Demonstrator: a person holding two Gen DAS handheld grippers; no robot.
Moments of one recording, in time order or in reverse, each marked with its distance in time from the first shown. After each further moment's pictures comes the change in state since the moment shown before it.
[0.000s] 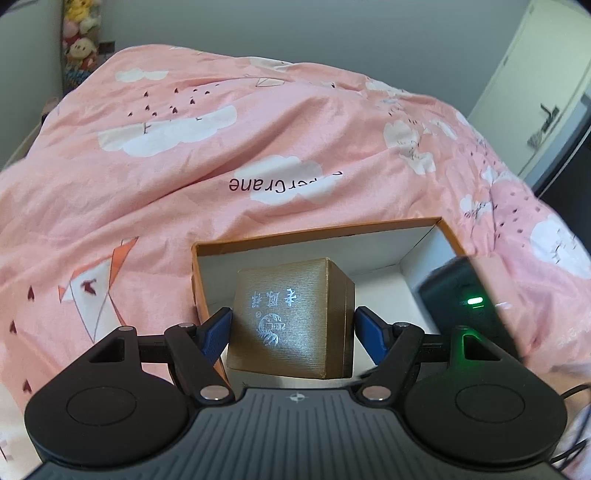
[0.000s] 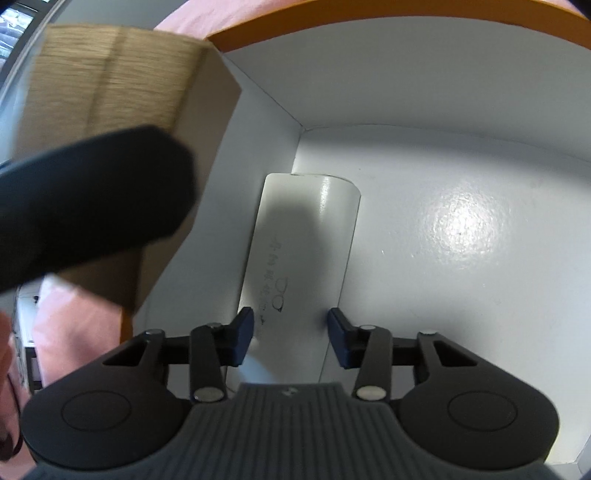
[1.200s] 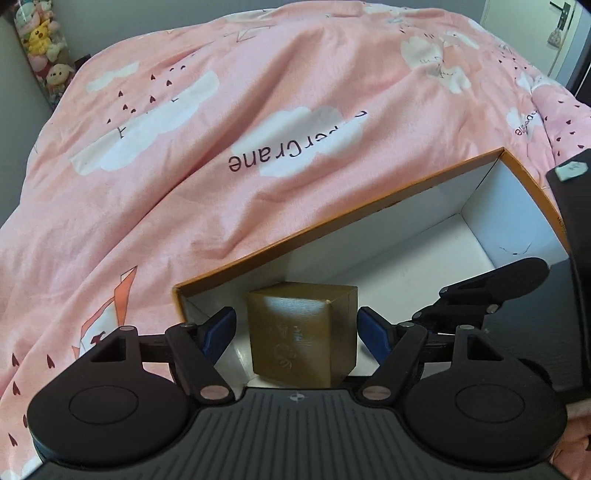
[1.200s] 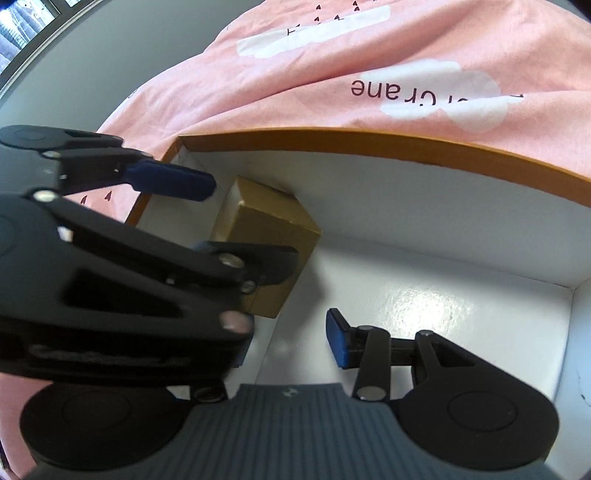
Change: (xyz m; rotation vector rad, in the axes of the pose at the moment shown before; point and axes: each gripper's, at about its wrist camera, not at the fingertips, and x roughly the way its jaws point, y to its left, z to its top) left arm 0.073 -0.016 0.028 0.202 0.184 0.171; right arm -0.027 -0.010 0.018 -0.147 -0.236 -0.148
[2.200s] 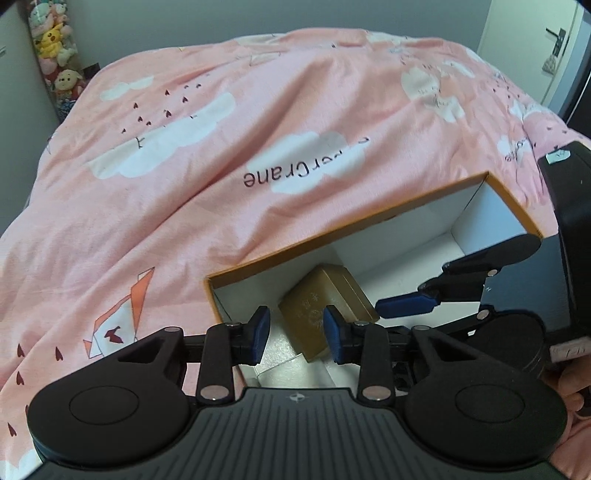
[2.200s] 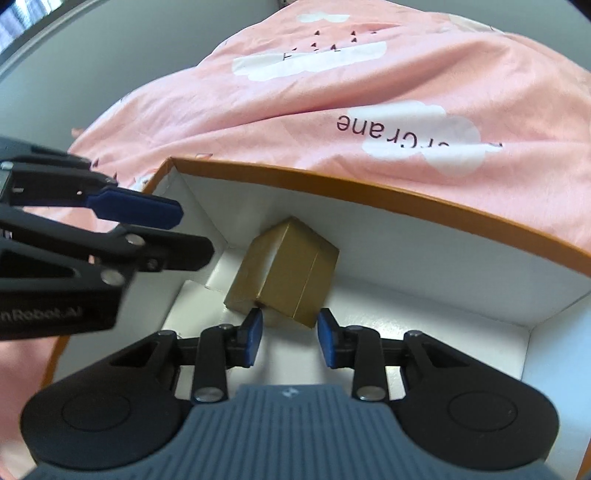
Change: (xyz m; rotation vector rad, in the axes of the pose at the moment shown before) left arm -0.026 0.016 -0.016 -0.039 -0.091 -0.024; right arm -0.010 -0.022 0.011 -0.074 -0.069 -0.097
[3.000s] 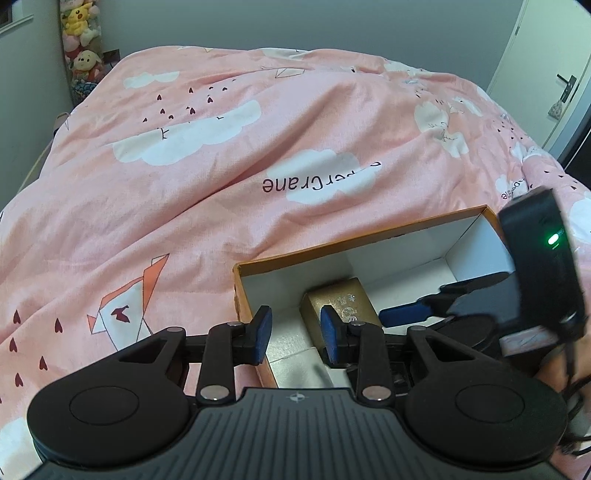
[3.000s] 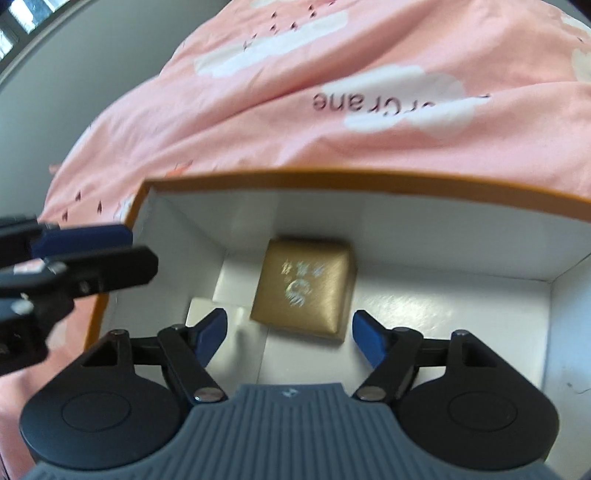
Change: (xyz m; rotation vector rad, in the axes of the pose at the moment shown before) left arm -0.017 0.025 -0.012 -0.121 -0.051 -0.053; right arm 0.008 0.006 0.002 0.170 0.071 -0.008
